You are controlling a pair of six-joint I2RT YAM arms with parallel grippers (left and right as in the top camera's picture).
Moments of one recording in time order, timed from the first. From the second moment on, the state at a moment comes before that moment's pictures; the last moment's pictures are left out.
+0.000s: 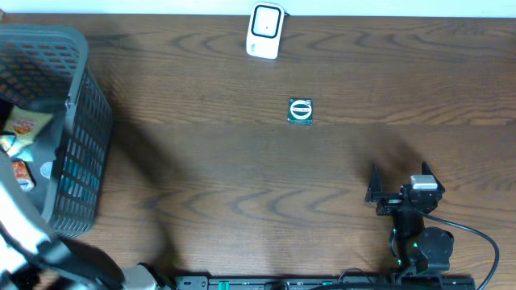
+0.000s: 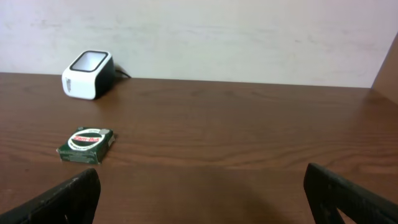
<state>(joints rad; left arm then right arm) 0.74 1.59 1.44 -0.63 0.08 -0.38 0.00 0.01 0.01 -0.07 -0.01 -0.03</state>
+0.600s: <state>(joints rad) 0.74 1.49 1.45 -0.62 0.02 -0.43 0.00 0.01 0.01 -0.07 -0.01 -0.03</state>
